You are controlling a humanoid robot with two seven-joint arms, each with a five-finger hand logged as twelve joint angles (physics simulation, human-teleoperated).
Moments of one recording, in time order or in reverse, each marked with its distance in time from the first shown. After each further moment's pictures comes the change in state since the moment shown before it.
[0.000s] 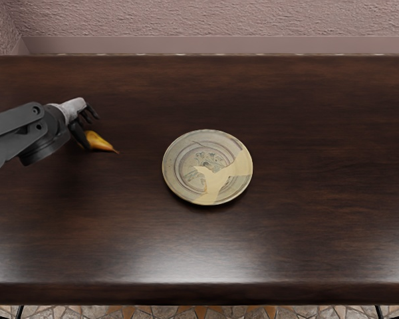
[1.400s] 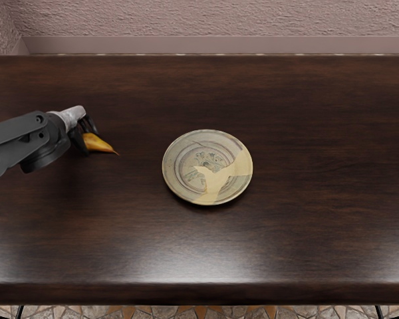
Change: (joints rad) left arm 0.011 -0.002 0.040 -0.001 0.006 0.006 0.000; right arm 0.000 0.000 0.000 0.000 0.000 0.000 0.000
